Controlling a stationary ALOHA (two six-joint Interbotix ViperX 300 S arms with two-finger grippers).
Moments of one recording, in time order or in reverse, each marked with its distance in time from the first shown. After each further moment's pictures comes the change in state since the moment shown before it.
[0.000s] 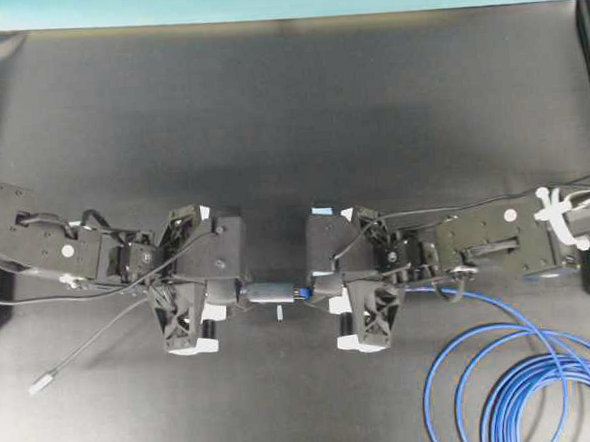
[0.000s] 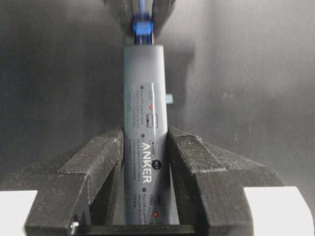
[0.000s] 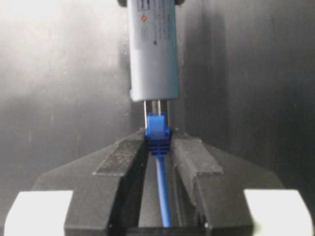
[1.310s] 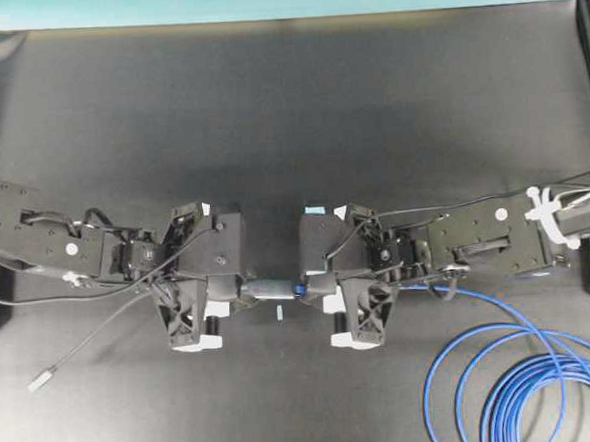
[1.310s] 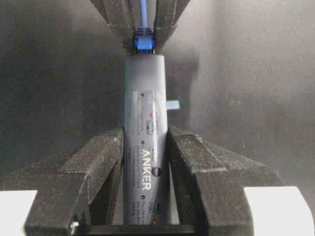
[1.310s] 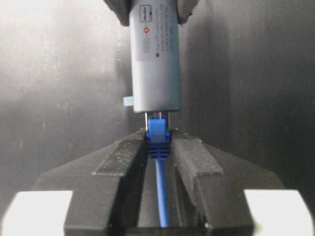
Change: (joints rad) left arm 0.009 0.017 0.003 0.000 -0.023 0.009; right arm -0.009 0.002 -0.012 -0.020 -0.003 0.000
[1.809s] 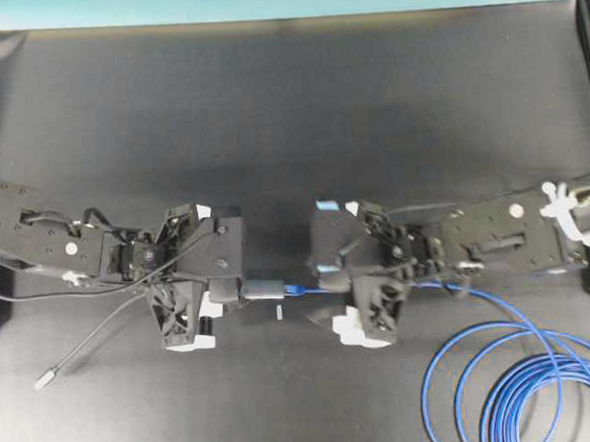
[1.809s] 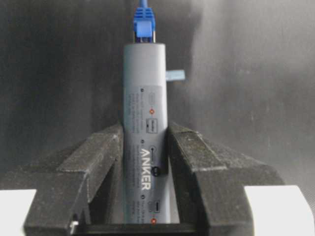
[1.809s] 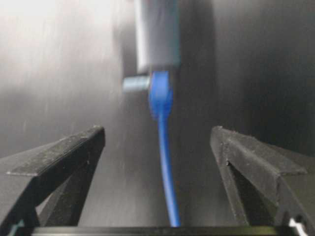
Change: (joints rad) left arm 0.000 0.000 0.011 0.000 0.087 -0.008; right arm 0.011 -0.048 0.067 0.006 0.020 0.002
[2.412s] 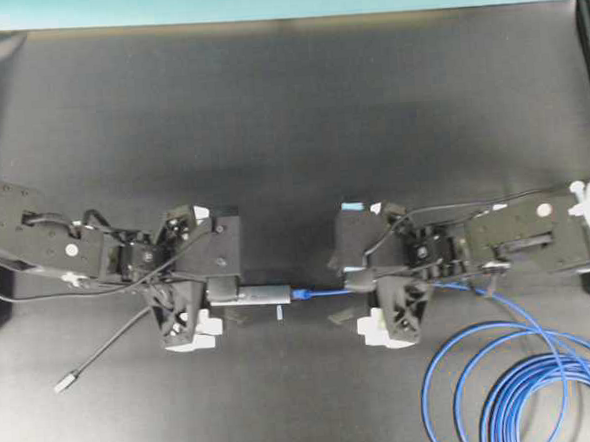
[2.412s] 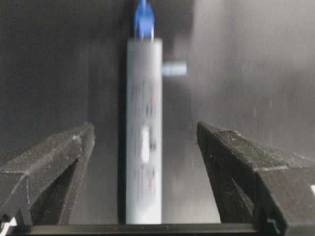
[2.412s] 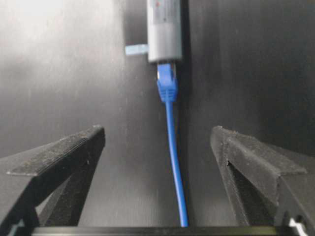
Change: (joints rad) left arm 0.002 -0.017 0.032 0.000 -0.020 -0.020; right arm 0.005 -0.091 0.086 0.009 -0.003 0.000
